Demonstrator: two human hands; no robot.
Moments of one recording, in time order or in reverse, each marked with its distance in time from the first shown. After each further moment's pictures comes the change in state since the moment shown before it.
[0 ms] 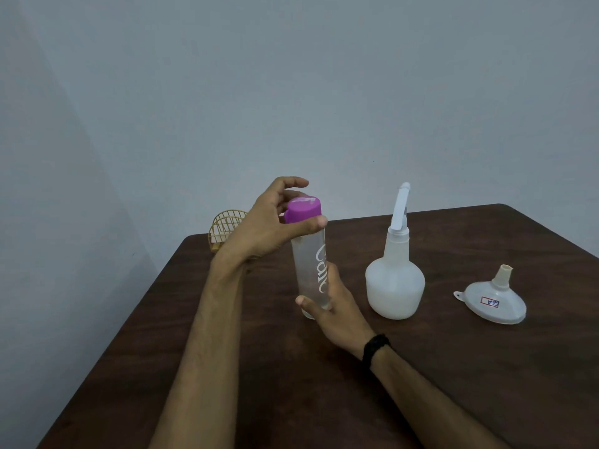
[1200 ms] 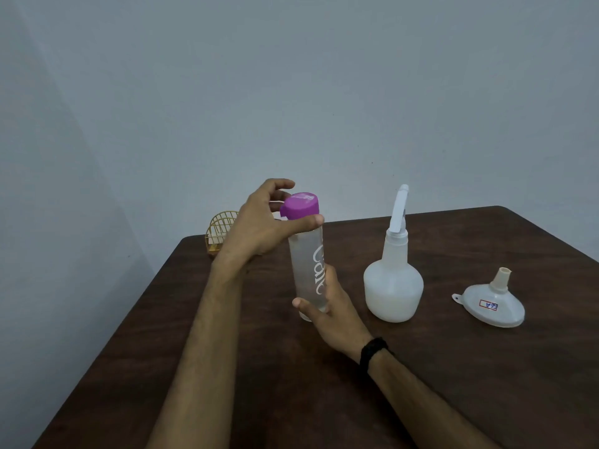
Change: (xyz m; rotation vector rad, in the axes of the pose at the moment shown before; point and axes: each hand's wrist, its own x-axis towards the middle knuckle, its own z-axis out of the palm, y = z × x) left_hand 0.005 -0.001 0.002 0.170 0.179 -0.041; right_hand 0.003 0.002 0.001 -0.009 0.002 0.011
